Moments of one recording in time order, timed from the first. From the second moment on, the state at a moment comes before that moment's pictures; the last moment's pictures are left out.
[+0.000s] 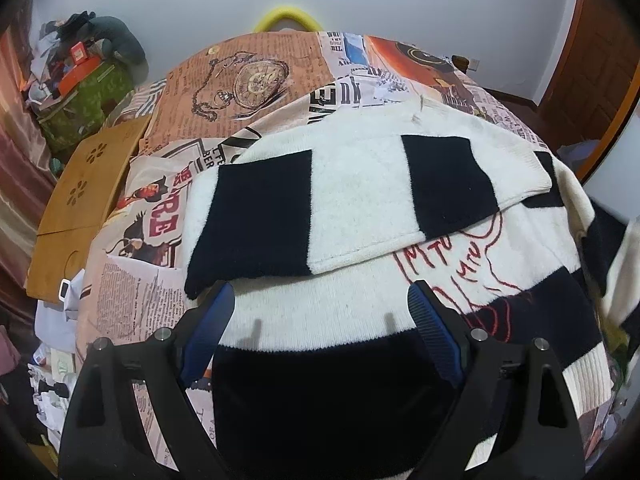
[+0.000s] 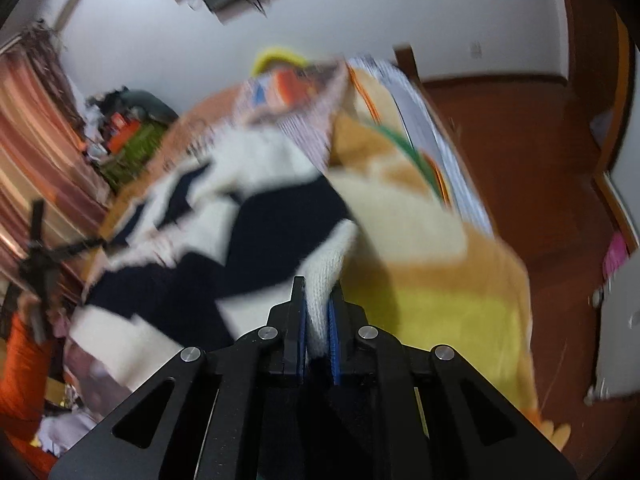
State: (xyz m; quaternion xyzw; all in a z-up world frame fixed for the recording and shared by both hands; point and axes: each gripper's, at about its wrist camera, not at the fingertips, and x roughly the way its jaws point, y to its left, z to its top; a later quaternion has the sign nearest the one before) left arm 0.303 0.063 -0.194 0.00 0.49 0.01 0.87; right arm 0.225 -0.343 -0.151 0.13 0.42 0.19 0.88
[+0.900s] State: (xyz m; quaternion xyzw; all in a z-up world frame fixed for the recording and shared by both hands) left arm 0.269 0.113 -0.178 -0.03 0.46 0.02 0.89; right arm 0.313 -0.114 -0.110 0.00 0.42 0.31 0.85
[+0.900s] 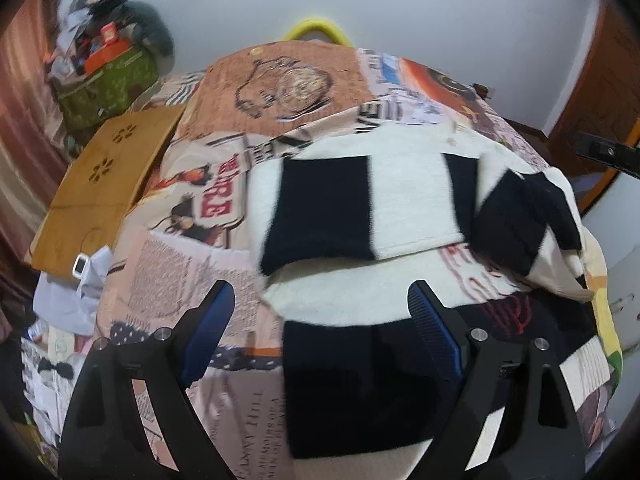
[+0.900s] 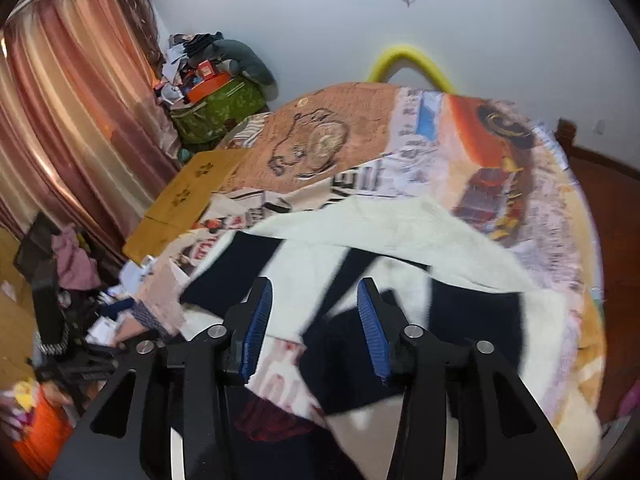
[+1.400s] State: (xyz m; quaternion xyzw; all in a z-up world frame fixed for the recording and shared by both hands) left arm 0.290 -0.083 -0.222 0.14 0.51 -0.13 0.84; right arm 0.228 -0.262 -0.134 -0.02 0.41 0.21 0.89
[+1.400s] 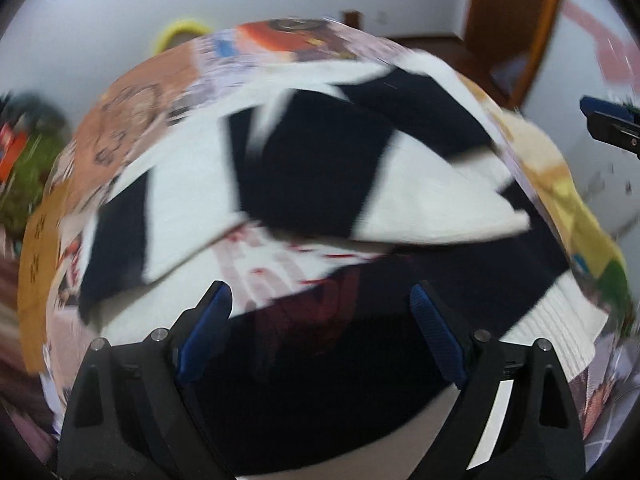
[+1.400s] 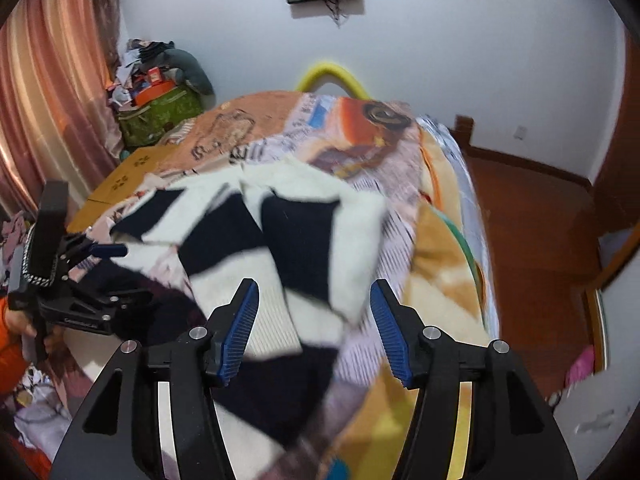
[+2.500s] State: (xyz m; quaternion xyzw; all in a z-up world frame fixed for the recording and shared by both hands) left arm 0.350 -0.037 -0.115 0.02 0.40 -0.11 0.91; right arm 0.236 -0.276 -0.167 0.05 0.43 0.21 0.88
